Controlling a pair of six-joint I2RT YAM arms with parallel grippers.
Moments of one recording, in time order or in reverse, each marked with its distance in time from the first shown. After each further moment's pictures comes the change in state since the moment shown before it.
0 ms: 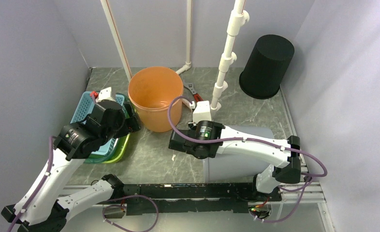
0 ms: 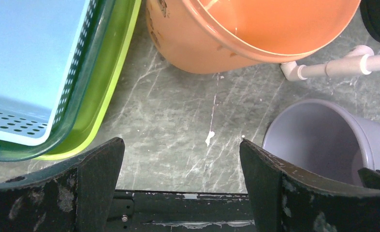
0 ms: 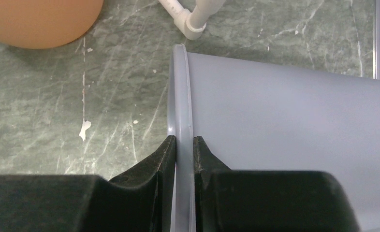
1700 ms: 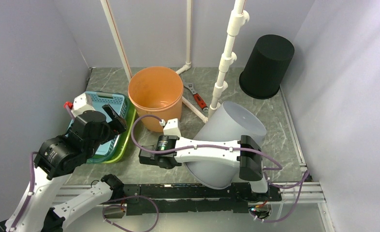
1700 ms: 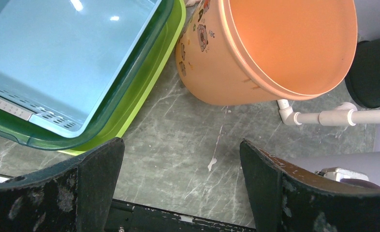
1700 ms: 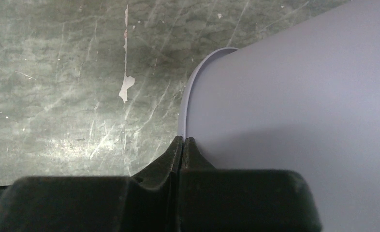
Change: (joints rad) left arm 0.000 -0.120 0.017 -0.076 -0.189 -0.118; right arm 0.084 0.393 0.167 0.040 -0.151 0.077
